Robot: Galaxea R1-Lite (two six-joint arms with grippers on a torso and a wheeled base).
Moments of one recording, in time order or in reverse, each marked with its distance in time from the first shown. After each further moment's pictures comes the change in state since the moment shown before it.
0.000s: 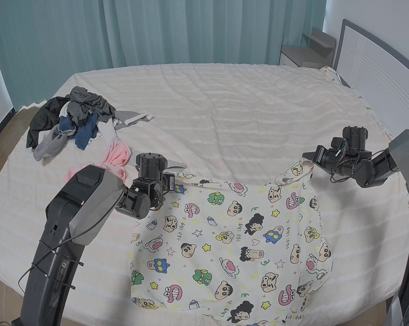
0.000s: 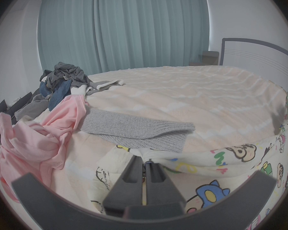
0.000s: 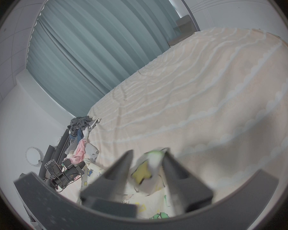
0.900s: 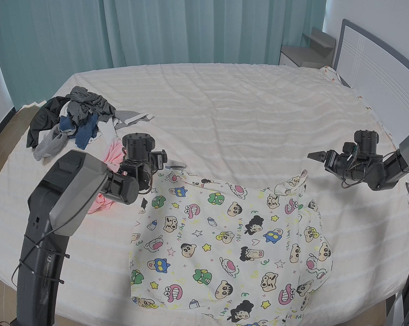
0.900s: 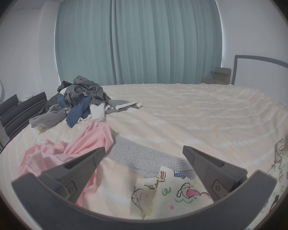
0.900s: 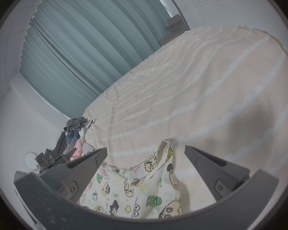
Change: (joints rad) left arm 0.036 -0.119 0.029 -0.029 0.076 -0.032; right arm -0.057 -0.074 0.124 0.002 0.008 -0.001
